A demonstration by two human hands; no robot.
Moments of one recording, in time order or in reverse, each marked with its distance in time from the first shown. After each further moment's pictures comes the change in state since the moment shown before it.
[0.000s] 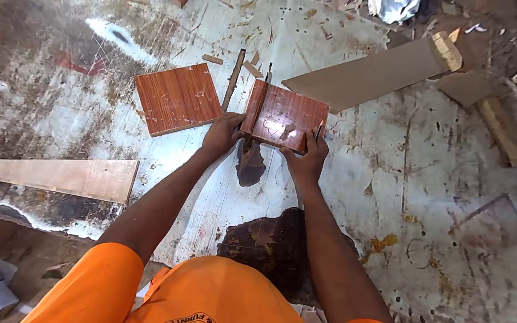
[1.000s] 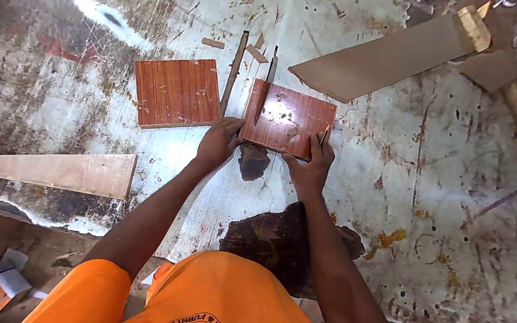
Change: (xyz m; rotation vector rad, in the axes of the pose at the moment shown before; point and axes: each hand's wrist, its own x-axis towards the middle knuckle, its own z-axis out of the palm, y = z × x) left_hand -0.046 0.004 0.004 0.007 0.020 0.026; right_hand -0.041 0.001 -0.007 0.000 -0.029 0.022
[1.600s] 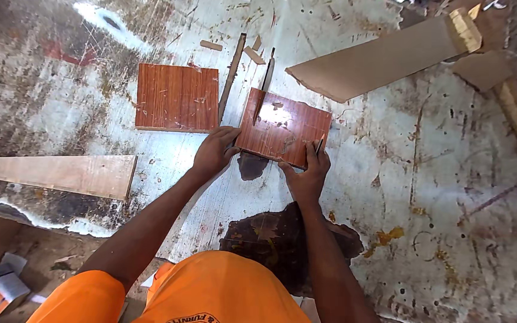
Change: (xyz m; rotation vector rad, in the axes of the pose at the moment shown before) left_hand -0.025 0.008 0.000 0.000 -0.010 -0.039; right_hand -0.025 0.000 -0.004 -0.001 0.016 -0.047
